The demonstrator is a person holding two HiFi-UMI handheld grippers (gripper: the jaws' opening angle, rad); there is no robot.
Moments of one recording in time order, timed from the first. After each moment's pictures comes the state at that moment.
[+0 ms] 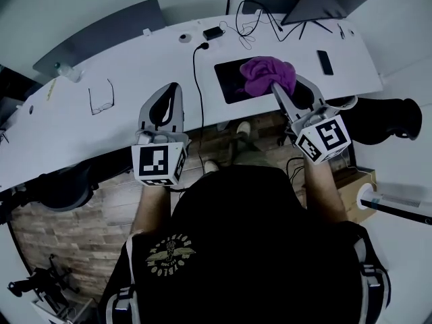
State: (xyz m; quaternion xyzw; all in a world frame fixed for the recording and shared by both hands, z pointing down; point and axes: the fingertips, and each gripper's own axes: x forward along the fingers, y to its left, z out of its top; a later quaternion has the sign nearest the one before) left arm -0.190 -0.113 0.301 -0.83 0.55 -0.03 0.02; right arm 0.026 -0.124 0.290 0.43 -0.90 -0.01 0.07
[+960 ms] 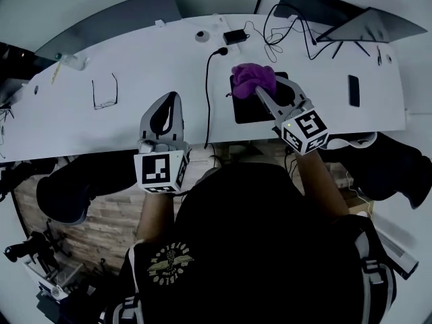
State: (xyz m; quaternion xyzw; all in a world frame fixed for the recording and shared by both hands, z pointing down) left arm -0.212 -0.225 0.371 -0.77 0.63 -0.10 -0.05; right arm -0.025 -0.289 0.426 0.30 -0.94 0.09 0.13
